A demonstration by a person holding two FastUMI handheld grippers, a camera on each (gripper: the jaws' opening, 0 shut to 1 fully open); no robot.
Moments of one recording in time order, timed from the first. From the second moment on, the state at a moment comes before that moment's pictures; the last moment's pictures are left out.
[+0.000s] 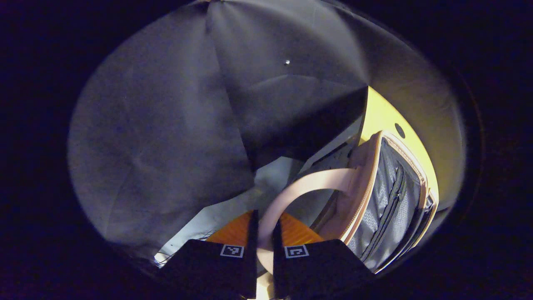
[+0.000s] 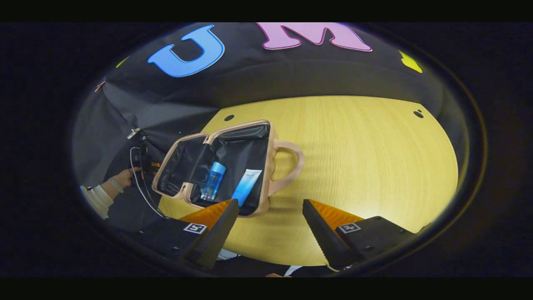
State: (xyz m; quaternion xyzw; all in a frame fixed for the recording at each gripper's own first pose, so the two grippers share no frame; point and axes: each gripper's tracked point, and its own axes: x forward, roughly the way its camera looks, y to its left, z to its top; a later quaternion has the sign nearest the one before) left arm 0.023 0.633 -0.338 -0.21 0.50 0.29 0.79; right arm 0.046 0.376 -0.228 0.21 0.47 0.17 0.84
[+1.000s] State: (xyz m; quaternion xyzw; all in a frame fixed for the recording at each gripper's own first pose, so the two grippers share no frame) left arm 0.099 0.337 -0.007 -0.14 0.33 0.02 0.93; right arm 0.030 0.274 -0.215 0.22 0.40 0.21 0.86
